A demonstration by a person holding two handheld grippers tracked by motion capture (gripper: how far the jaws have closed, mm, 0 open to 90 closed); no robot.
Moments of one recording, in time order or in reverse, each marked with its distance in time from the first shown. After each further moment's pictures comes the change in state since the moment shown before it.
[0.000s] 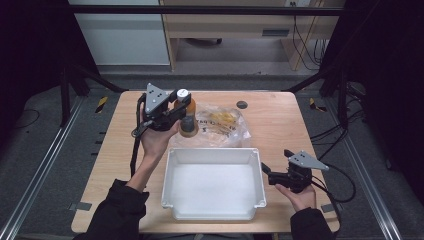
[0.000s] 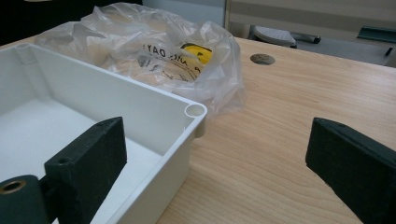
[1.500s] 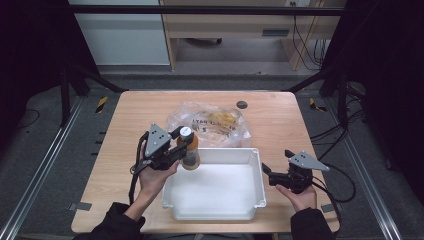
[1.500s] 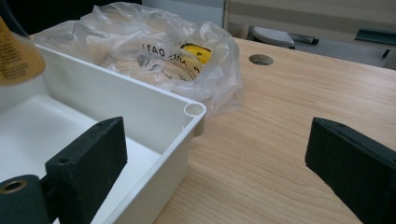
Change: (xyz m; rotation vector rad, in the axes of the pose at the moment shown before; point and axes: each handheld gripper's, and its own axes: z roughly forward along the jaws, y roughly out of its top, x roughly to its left) left arm -0.031 -0.064 -0.045 0.085 -0.101 0.019; right arm 0.000 0.000 -0.002 0.000 -0.005 -0.010
